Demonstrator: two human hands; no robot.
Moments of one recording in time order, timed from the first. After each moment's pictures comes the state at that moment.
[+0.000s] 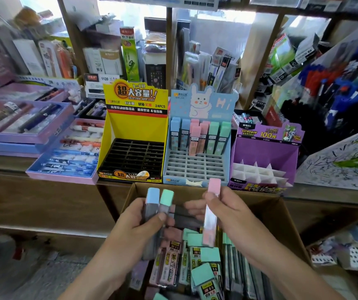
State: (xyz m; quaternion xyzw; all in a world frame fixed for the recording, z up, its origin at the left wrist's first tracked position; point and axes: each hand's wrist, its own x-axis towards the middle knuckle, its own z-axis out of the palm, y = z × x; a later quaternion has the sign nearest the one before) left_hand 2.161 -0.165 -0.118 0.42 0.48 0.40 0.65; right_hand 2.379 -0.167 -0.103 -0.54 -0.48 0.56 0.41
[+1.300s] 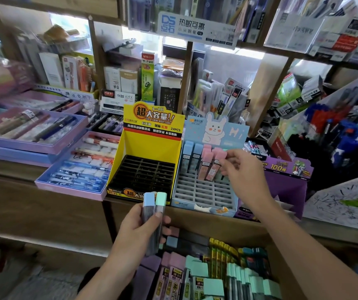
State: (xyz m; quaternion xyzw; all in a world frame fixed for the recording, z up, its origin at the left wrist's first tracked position) left_hand 2.154 -0.119 -0.150 0.38 0.45 0.51 0.63; right_hand 2.404 -0.036 -0.065 -0.62 -0.62 0.17 0.44
